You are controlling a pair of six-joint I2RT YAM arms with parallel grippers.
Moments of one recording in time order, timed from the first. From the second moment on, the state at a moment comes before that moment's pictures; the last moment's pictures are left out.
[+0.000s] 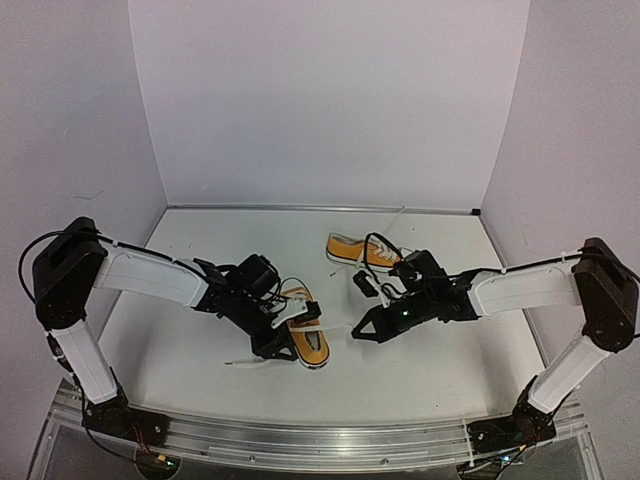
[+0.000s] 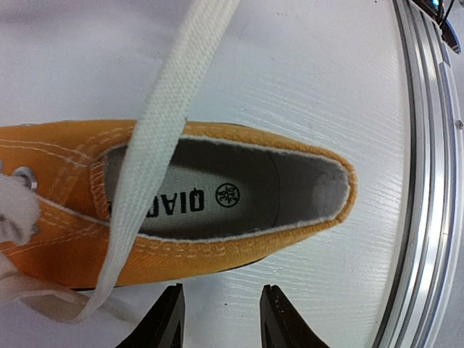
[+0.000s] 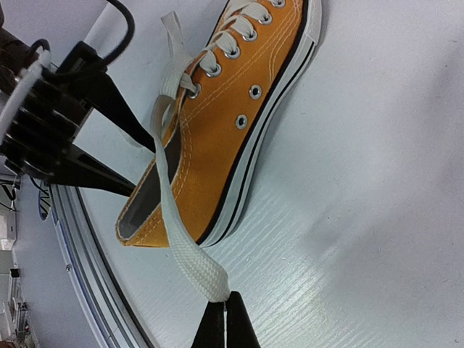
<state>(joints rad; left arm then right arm) -0.90 1.74 0.97 -0.29 0.44 0.28 0.78 1.60 0.82 -0.07 -0.47 0.34</state>
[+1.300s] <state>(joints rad) -0.89 1.69 0.91 -0.10 0.24 0.49 0.76 1.65 0.81 -0.07 -0.44 0.36</state>
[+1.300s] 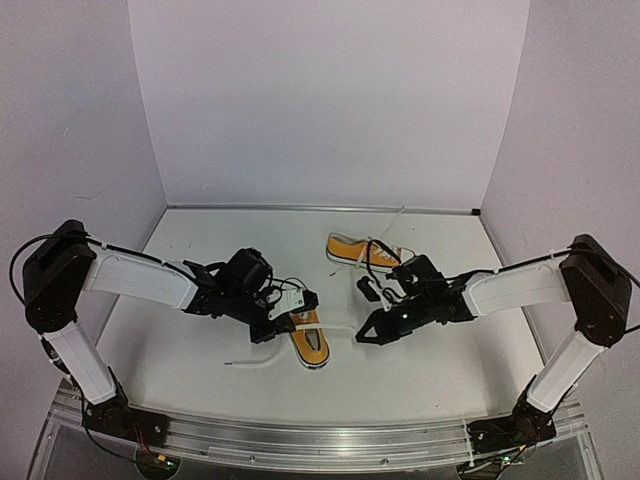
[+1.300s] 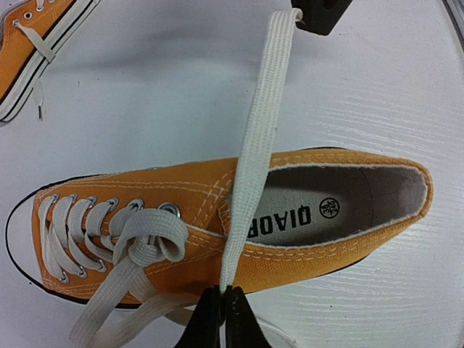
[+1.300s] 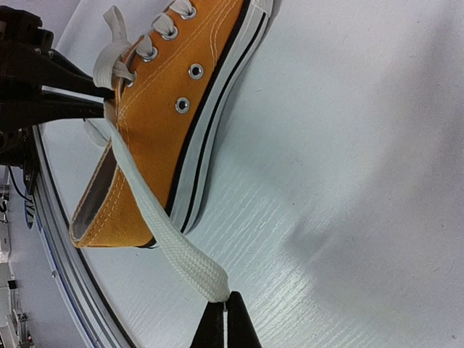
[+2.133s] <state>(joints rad) -0.89 1.65 0.91 -0.09 0.27 0.50 0.76 1.86 1.24 -0.13 -0.50 0.36</state>
